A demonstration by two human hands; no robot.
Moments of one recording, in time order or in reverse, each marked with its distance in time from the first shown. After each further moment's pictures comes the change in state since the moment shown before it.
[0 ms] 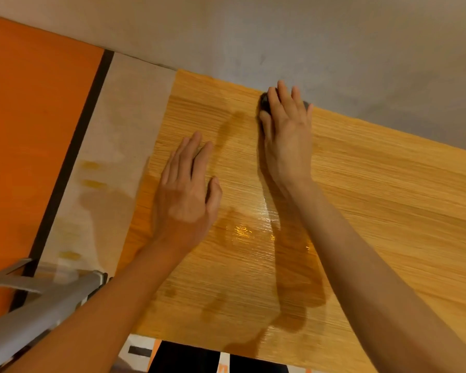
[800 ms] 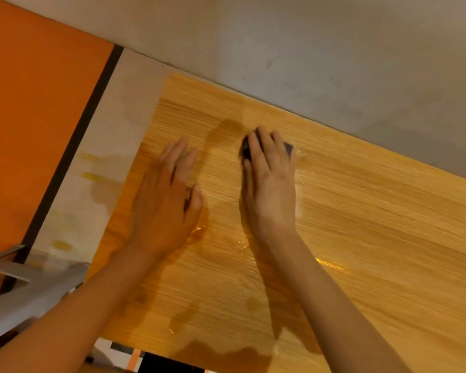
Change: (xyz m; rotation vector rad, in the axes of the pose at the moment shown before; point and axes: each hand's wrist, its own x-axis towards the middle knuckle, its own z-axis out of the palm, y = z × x) left_hand -0.001 0.004 -0.005 0.043 -0.075 -0.021; right_hand -0.056 0.005 -0.005 0.081 -0.023 -0.134
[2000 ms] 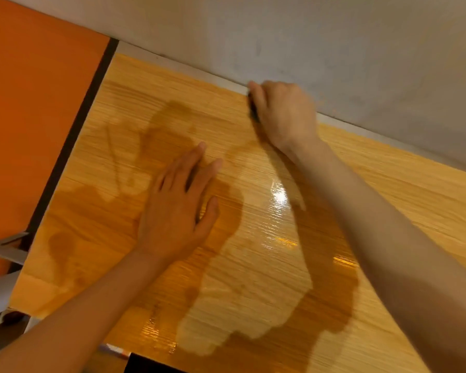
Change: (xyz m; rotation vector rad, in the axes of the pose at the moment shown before) left_hand -0.003 0.097 0.039 0.088 -0.076 0.061; right_hand 0.105 0.095 -0.058 -0.194 -0.215 0.018
